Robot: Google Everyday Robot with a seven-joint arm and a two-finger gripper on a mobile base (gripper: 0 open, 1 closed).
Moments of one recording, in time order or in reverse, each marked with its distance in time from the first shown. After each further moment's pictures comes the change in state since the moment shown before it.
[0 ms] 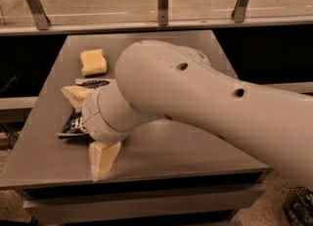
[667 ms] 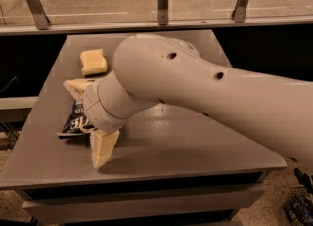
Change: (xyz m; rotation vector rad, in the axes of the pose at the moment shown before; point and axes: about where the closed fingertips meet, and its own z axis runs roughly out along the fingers) arm 0.019 -0.021 0.017 -0.007 -0.003 -0.009
